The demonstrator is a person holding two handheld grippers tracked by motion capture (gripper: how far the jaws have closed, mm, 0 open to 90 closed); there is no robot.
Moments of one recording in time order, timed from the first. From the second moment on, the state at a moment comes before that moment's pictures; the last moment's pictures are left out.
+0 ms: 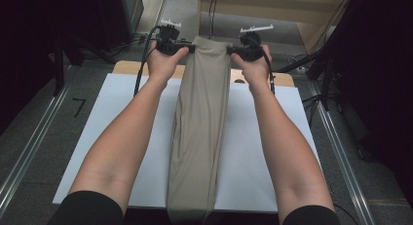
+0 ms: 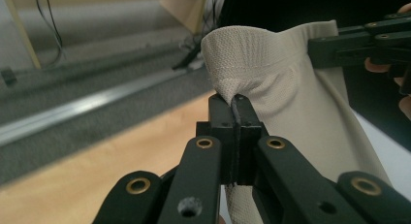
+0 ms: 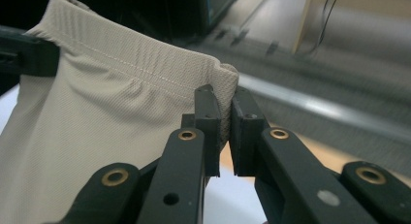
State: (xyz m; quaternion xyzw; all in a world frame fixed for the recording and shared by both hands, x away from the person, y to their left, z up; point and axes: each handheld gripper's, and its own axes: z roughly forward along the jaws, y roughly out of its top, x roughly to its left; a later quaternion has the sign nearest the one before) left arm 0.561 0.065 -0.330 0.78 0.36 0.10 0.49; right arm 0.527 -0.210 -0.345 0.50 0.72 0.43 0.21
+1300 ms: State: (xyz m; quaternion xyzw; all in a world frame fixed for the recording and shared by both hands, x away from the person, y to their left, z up) left arm 0.269 0.148 -0.464 0.83 0.19 0.07 0.53; right arm 0.231 -0.190 -0.466 0.31 0.76 0.54 0.19
